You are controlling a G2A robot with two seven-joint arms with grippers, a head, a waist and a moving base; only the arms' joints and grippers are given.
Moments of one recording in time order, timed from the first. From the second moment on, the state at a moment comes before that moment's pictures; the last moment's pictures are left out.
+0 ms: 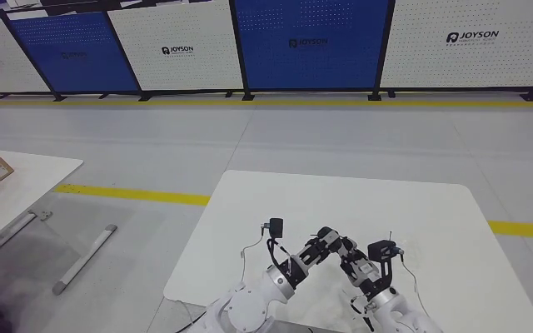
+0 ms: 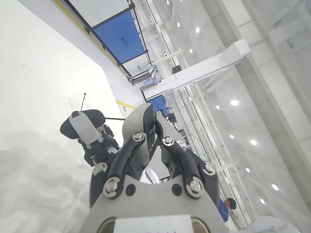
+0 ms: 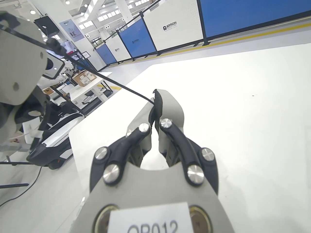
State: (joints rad) left arm 1.54 -1.27 -1.02 -1.86 -0.01 -0.14 -0.10; right arm -1.53 -1.29 1.15 -1.61 -0.89 -0.28 0.03
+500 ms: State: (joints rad) left arm 1.52 -1.27 -1.05 -1.78 -0.04 -0.10 -0.03; right arm -1.61 -1.27 1.23 -1.69 -0.73 -0.34 -0.10
